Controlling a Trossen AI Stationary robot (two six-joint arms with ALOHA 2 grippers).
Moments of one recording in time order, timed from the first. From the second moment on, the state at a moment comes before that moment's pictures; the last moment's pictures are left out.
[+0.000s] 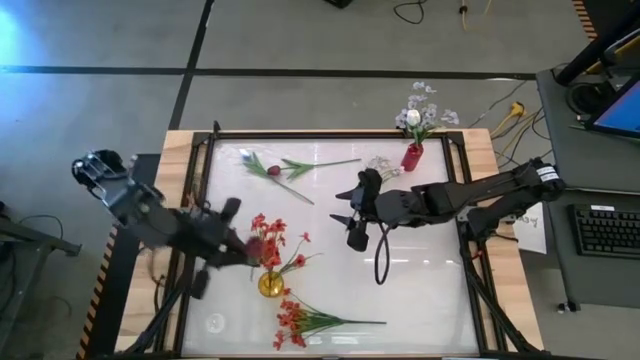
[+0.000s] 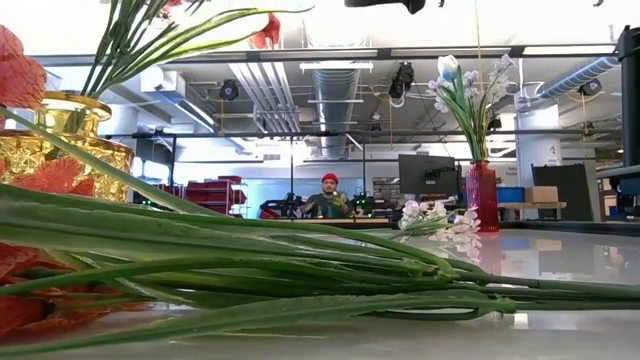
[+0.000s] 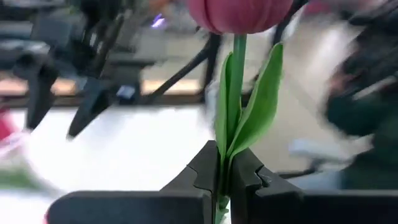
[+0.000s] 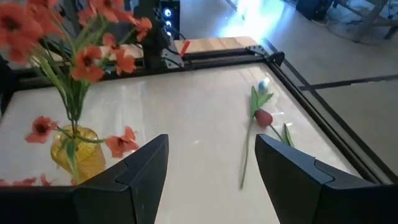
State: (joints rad) left arm -0.65 1.17 1.48 -0.64 -0.38 -0.30; right arm 0.21 1.44 1.30 -0.34 0.45 0.16
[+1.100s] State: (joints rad) left arm -0.85 1.04 0.94 -0.11 -0.79 -0.21; right arm 0.21 1.46 1.30 -0.36 0.45 0.23
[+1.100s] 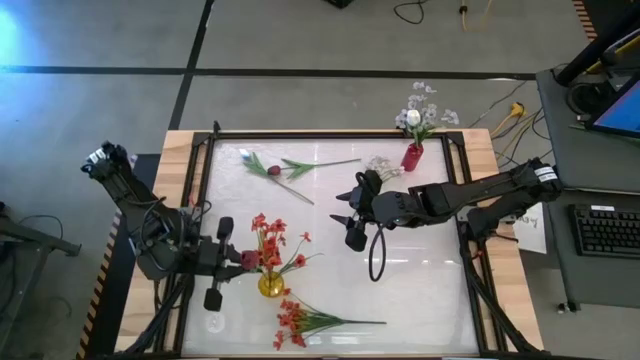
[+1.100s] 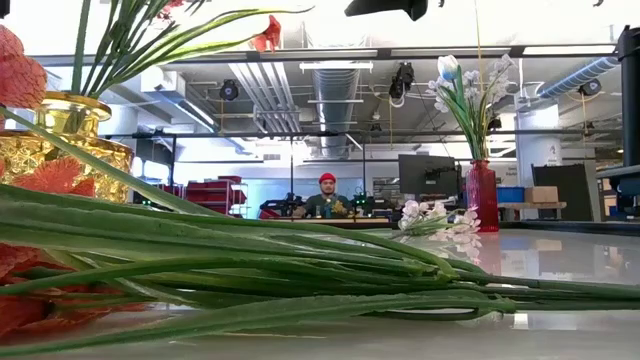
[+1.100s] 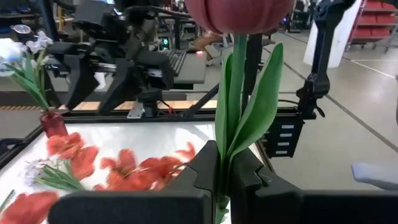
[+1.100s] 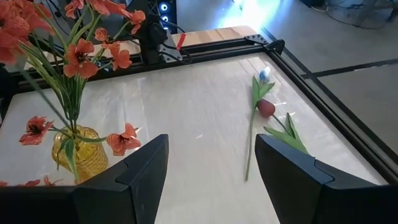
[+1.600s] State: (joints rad) left arm -0.85 0.94 0.74 -0.02 -0.80 -0.27; right arm 0.21 1.46 1.30 -0.36 0.45 0.23
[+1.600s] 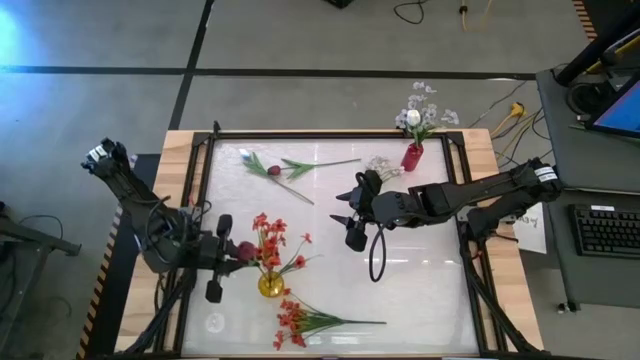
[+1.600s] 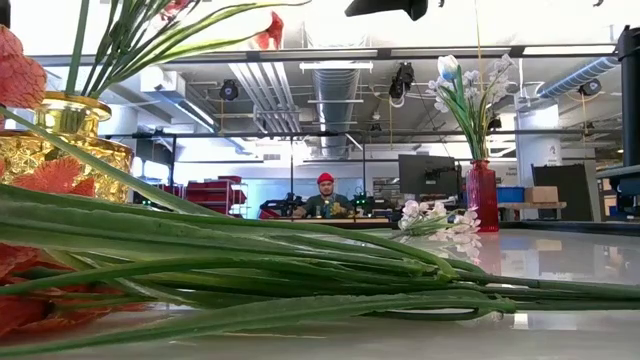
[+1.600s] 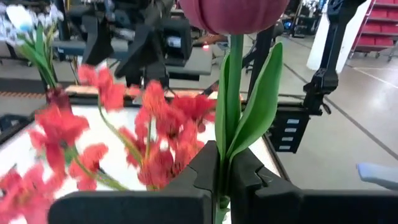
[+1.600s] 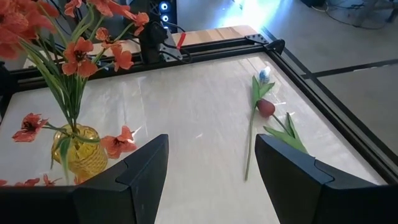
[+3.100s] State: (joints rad) left arm -0.91 0.95 0.97 -0.89 -0.55 -0.90; right arm 0.48 1.73 1.30 -0.47 0.41 0.59
